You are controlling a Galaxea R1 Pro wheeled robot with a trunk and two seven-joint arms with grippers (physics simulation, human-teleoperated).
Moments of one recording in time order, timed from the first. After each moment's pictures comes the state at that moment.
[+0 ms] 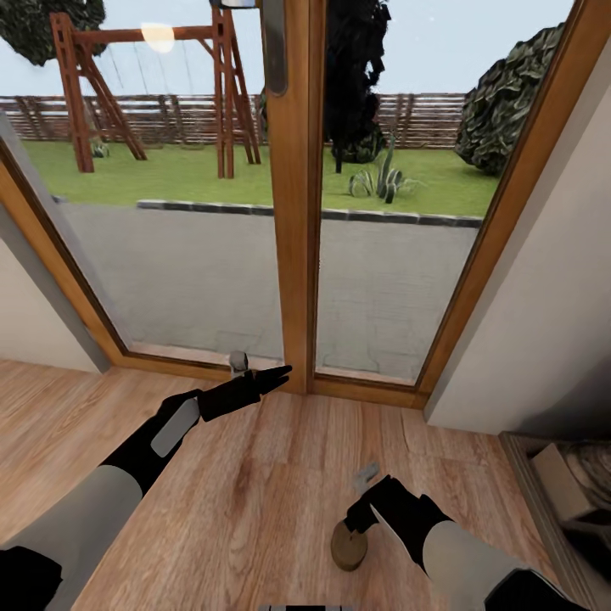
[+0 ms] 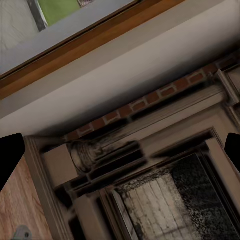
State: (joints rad) left arm -0.84 0.14 -0.40 -0.75 1.00 0.58 -0.94; right arm -0.74 0.08 0.49 -0.30 0.04 0.49 0.14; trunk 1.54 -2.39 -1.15
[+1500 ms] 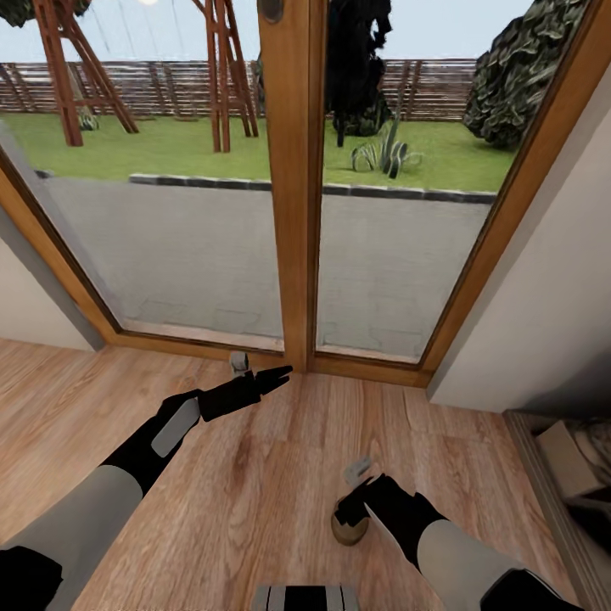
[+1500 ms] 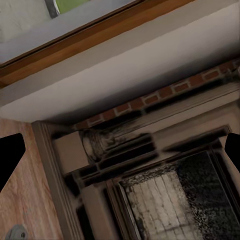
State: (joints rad) left arm -0.84 0.13 -0.40 -0.75 1.00 0.58 -0.94; right arm -0.74 0.10 0.50 -0.32 0.05 0.43 0.15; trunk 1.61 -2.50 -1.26
